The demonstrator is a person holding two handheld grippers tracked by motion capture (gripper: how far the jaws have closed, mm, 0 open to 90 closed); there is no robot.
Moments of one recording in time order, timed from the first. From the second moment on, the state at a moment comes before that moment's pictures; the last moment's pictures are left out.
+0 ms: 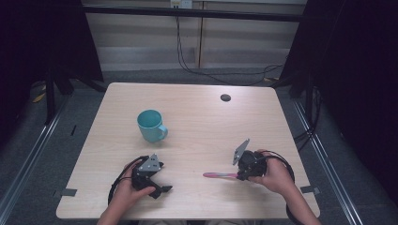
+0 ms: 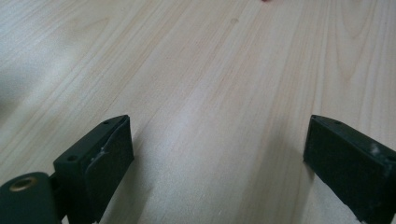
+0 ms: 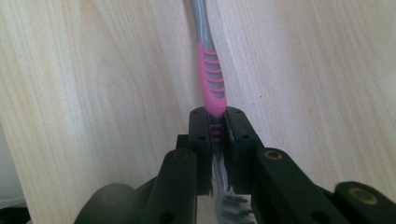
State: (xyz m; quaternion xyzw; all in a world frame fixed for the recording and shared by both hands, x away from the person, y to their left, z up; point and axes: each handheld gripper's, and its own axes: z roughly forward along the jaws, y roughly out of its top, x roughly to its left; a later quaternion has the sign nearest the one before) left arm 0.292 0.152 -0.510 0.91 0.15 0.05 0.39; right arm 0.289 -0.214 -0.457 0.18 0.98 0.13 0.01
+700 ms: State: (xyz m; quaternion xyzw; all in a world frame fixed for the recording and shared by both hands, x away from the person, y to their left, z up) left arm 0.292 0.153 -0.509 0.91 0.16 0.05 0.39; right arm 0.289 -0.215 -0.439 0.18 0.97 0.15 0.02
